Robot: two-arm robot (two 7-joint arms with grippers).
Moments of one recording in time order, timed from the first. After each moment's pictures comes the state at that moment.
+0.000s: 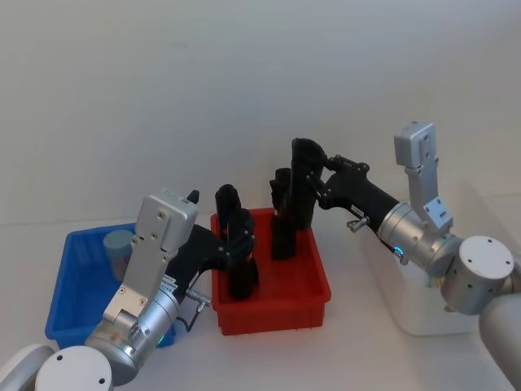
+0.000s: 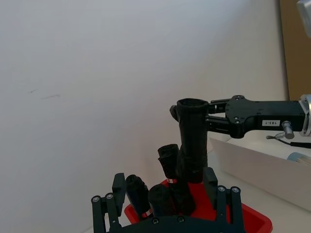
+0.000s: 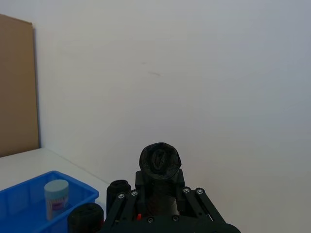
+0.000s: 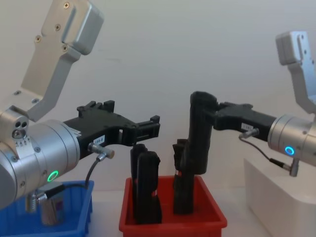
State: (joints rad) left arm -0.24 0.38 0.45 -1.63 -0.20 0.01 -0.01; right arm 0.71 0.06 -0.24 -0.72 0.21 -0.36 0.59
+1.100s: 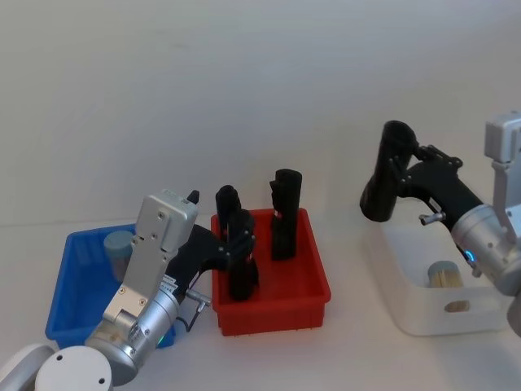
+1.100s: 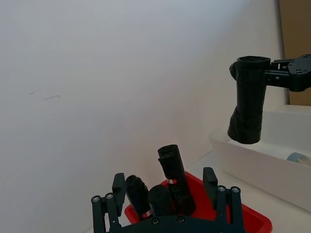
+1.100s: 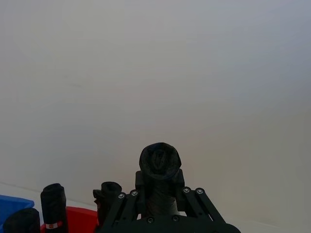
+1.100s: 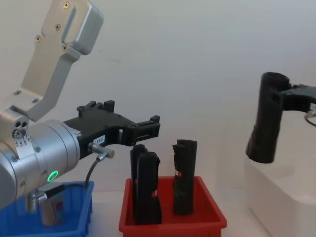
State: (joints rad) left arm -0.24 0.38 0.45 -1.63 -0.20 0.01 -0.01; right arm 0.39 0.20 -0.16 -1.30 0.23 -0.08 0.26
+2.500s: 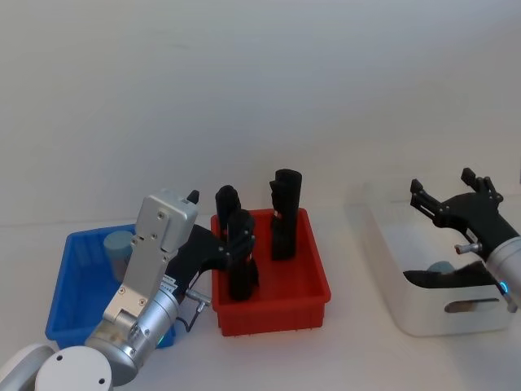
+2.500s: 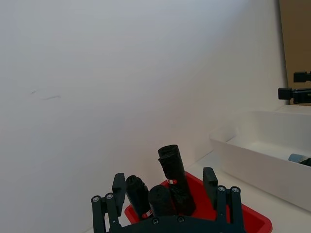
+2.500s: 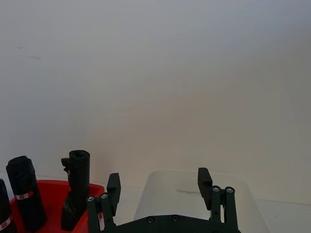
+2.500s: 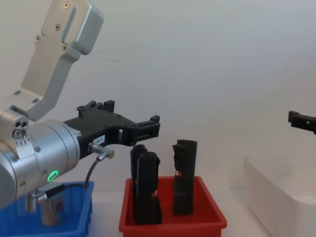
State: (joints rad) left arm -0.24 0.38 0.45 -1.63 -0.20 0.01 -0.01; right arm 0.27 0.25 -0.12 -1.40 0.26 0.01 0.16
